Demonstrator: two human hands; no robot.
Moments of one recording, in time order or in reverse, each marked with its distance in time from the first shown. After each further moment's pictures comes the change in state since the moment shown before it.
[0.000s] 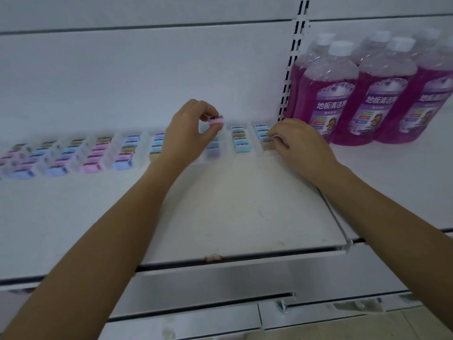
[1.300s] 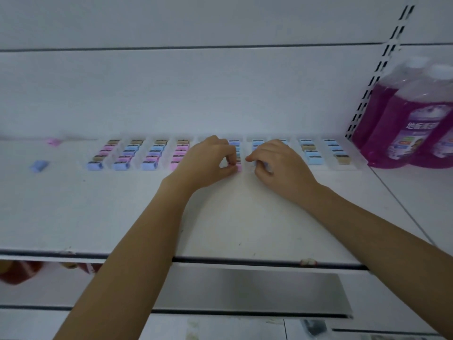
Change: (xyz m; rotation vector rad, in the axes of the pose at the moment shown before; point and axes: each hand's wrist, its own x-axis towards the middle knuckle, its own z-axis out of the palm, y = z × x) left_hand -0.049 -0.070 -0.087 0.294 -0.335 0.060; right_hand 0.037 -0.132 0.075 0.219 0.041 -0.233
